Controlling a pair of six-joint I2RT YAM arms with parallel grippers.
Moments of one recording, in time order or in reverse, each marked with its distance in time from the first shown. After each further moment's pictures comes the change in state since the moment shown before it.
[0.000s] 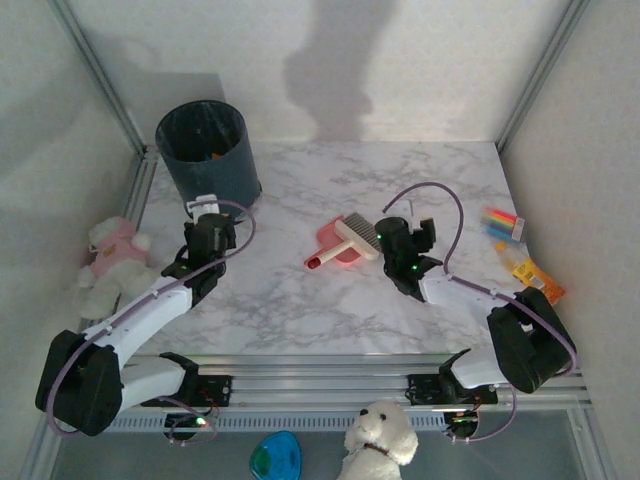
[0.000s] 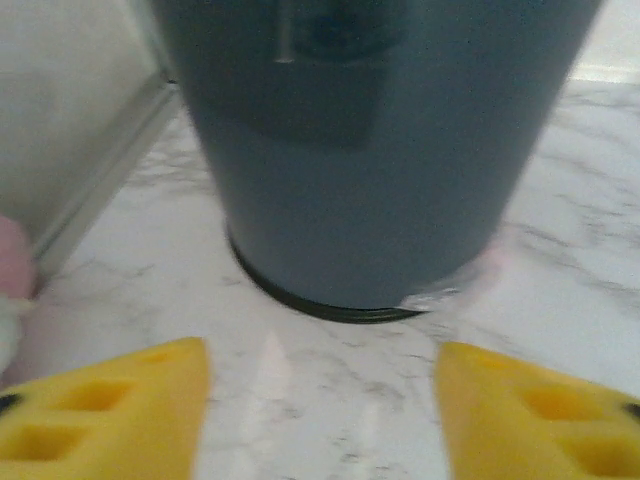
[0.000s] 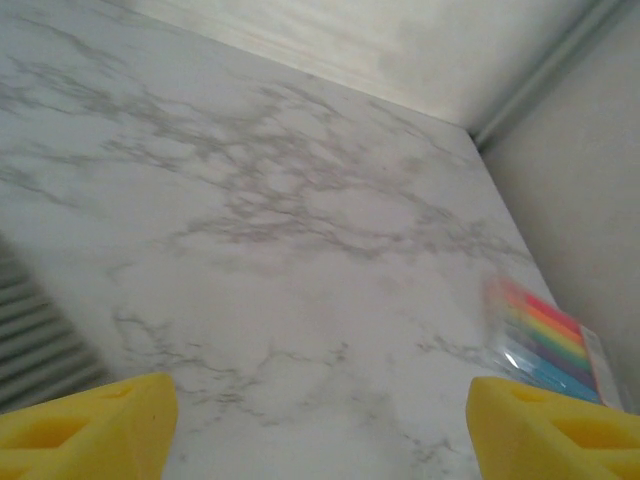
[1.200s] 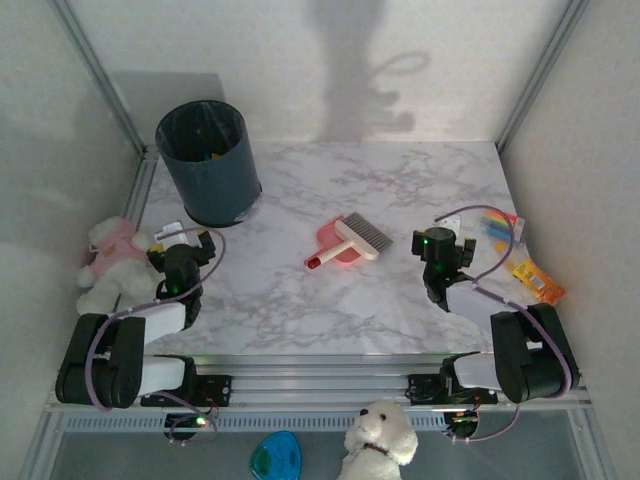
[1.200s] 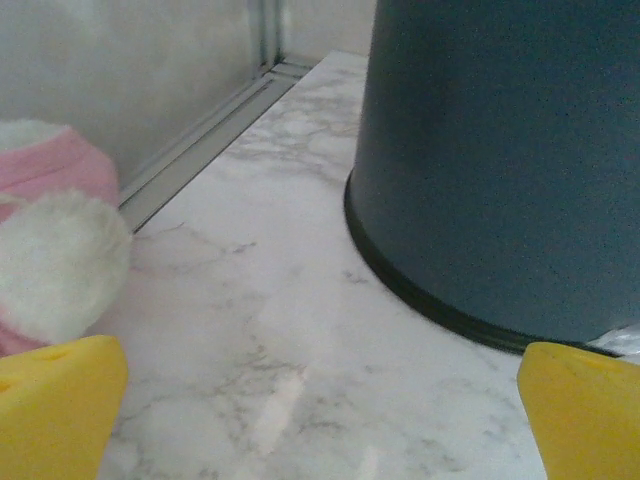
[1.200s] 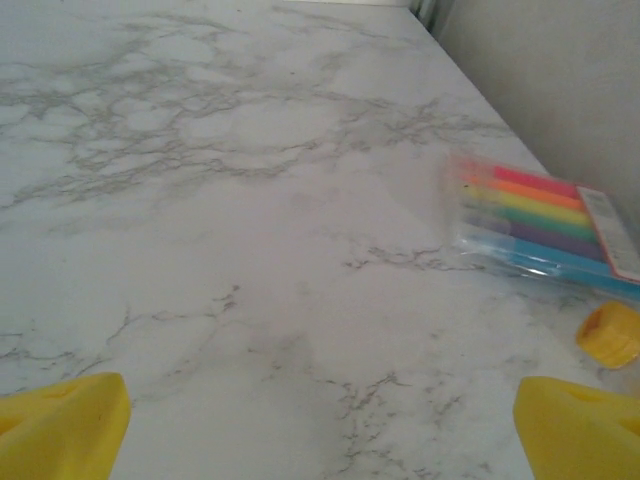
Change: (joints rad) left arm 0.330 0.121 -0.367 0.695 0.237 0.074; right arm -0.347 -0.074 -0.254 0.252 -0.314 0.104
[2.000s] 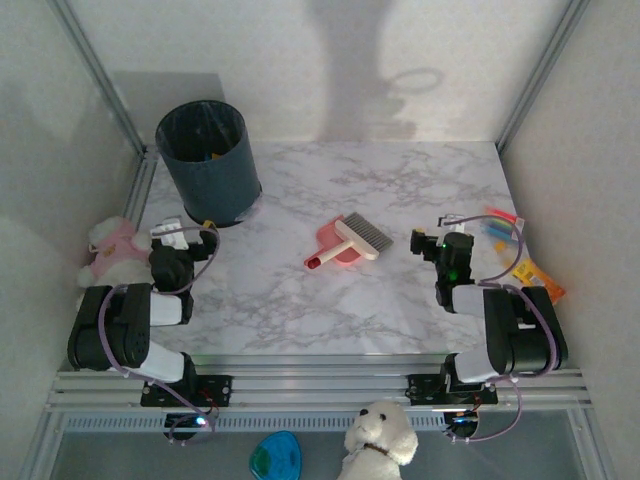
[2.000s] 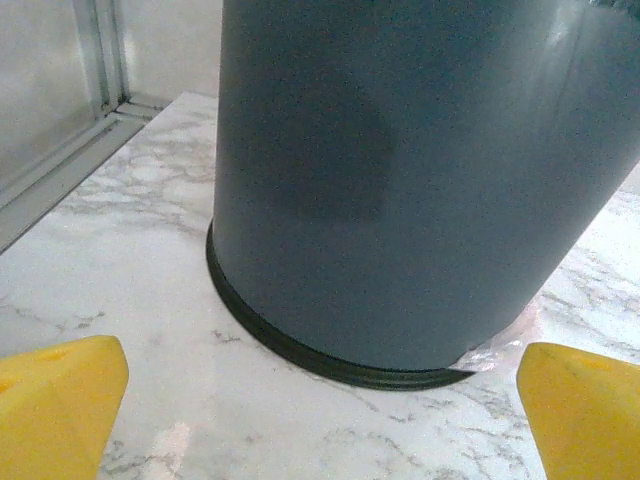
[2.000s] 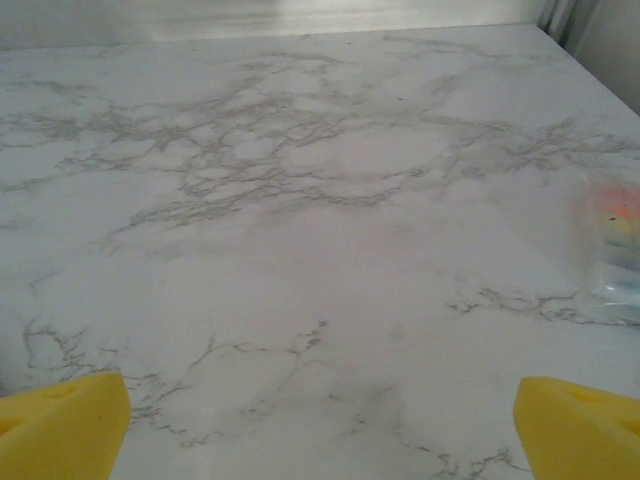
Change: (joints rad) left arm 0.138 0.201 -0.014 0.354 0.431 -0.004; right arm -0.159 0.140 -0.068 0.338 -0.387 -0.041
